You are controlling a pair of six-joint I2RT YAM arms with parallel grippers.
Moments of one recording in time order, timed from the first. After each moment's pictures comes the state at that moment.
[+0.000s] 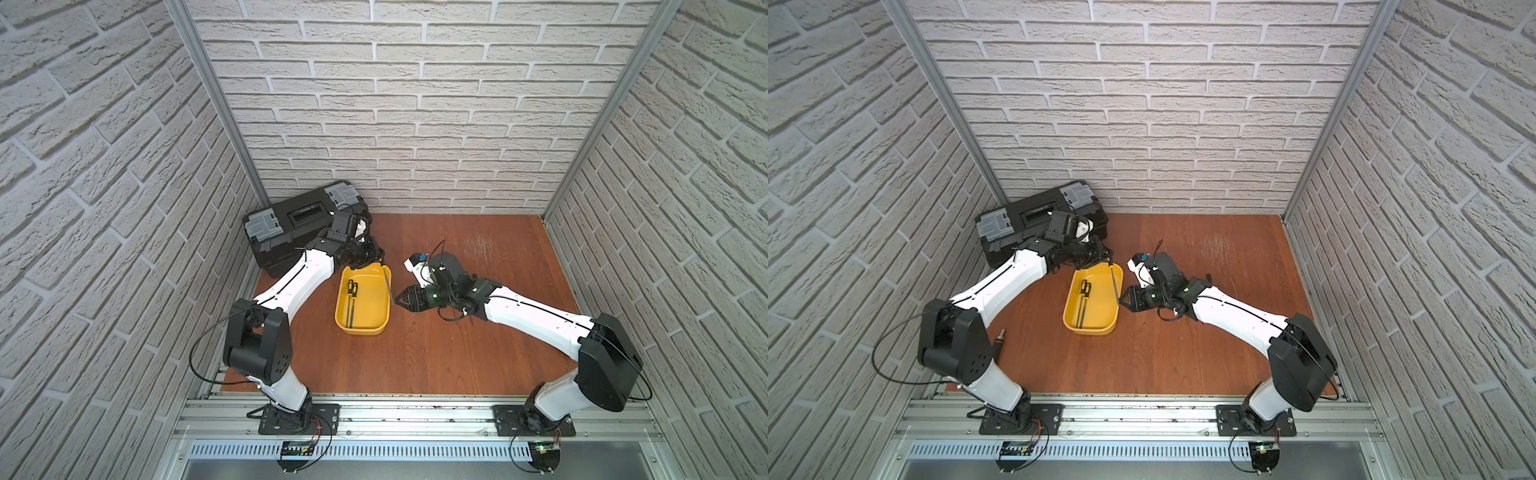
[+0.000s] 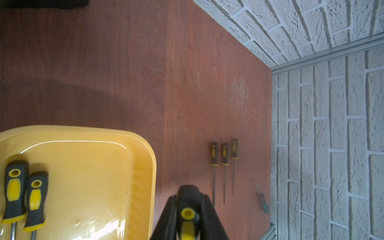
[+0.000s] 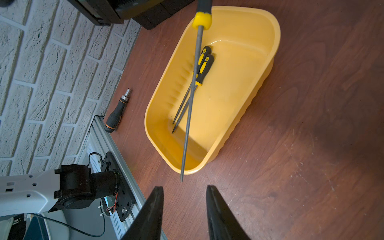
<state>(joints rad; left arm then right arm) -0.35 1.63 1.33 -0.50 0.39 -0.67 0.71 1.55 1.10 -0.30 -0.37 0.52</state>
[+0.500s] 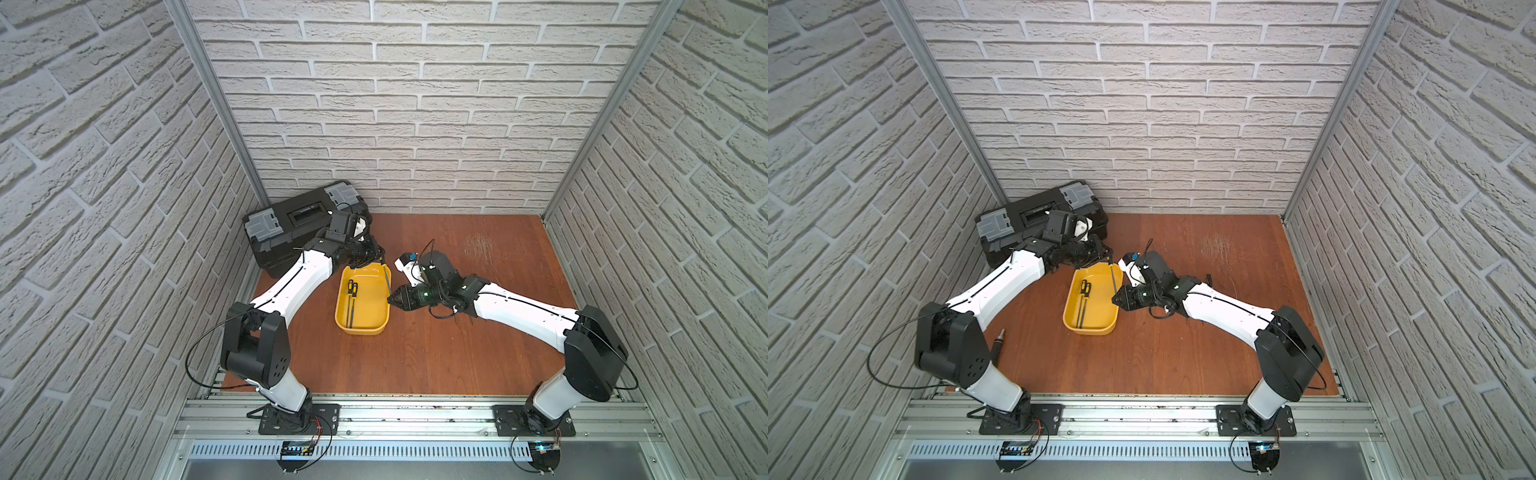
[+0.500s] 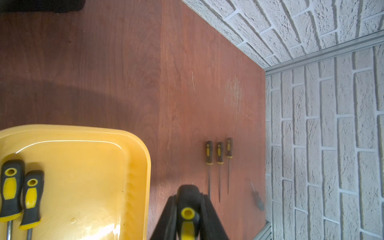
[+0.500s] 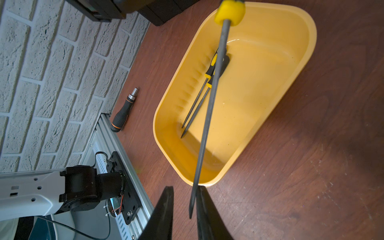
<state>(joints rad) -0.35 1.61 1.33 -0.50 0.40 -0.68 0.73 1.62 1.16 -0.29 -0.39 0.52</state>
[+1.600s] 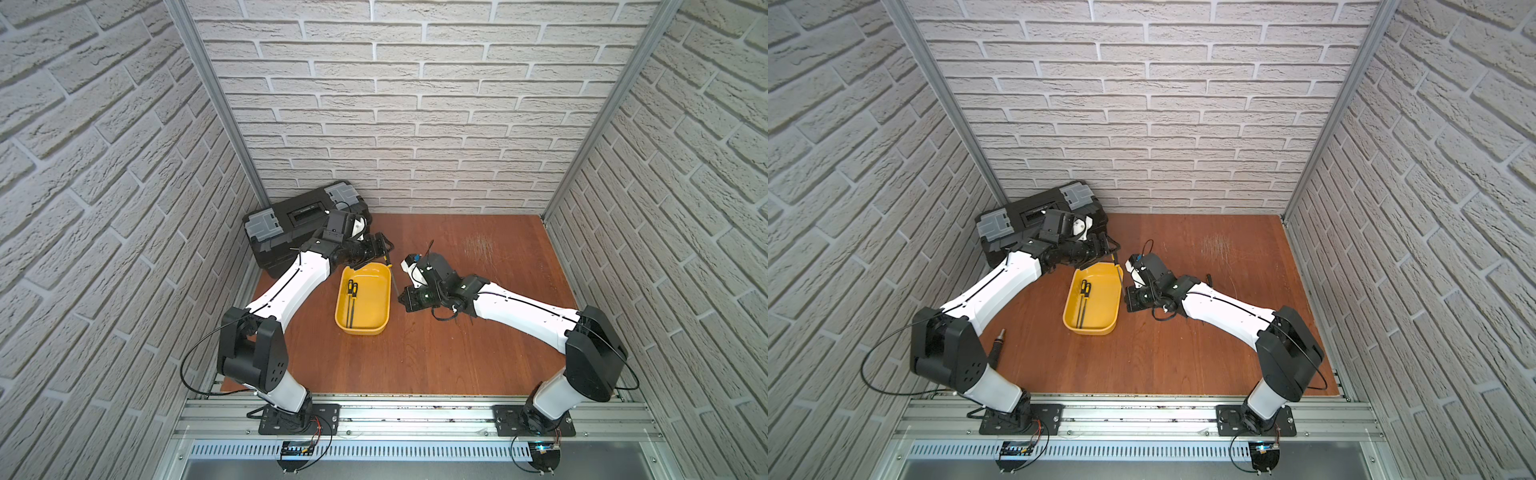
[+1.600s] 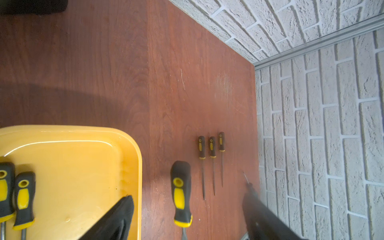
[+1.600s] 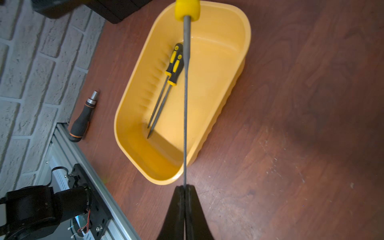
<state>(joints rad) -0.34 1.58 1.34 -0.52 0.45 -0.64 0.74 1.61 1.18 -0.43 -0.17 0.51</state>
